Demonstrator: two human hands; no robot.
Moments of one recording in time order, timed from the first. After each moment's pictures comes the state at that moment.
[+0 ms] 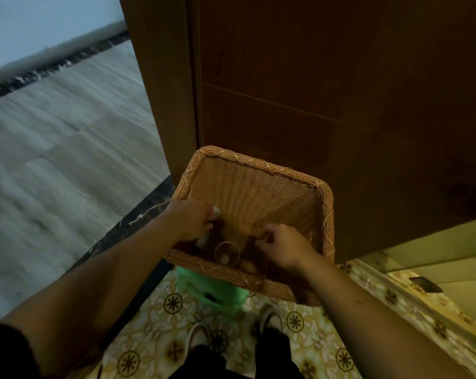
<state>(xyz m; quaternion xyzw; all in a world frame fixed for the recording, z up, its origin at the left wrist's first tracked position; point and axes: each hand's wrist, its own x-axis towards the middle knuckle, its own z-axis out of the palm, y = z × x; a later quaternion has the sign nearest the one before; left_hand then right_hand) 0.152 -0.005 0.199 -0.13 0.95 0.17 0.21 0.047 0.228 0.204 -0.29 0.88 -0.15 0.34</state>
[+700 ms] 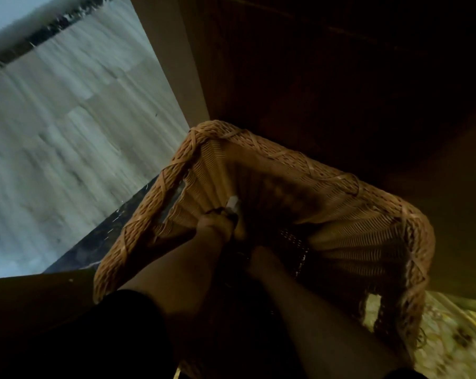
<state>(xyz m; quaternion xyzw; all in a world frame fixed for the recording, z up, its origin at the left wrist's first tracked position) 0.035 -0.006 -0.031 -0.34 0.85 0.20 0.36 -0.010 0.138 -0.053 -0.26 0.81 -0.02 0.53</state>
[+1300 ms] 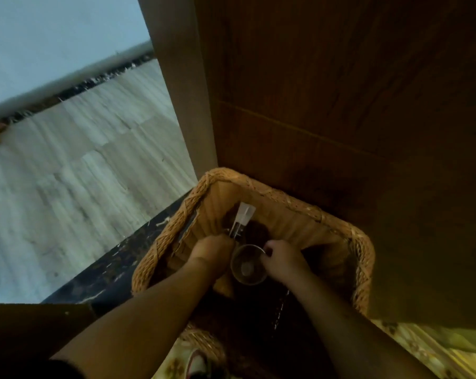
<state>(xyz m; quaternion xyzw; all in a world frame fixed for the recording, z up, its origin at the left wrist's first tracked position) 0.063 0.031 0.114 -0.27 0.91 0.15 0.26 -0.052 0.162 0.111 -0.28 0.86 -0.17 0.38</state>
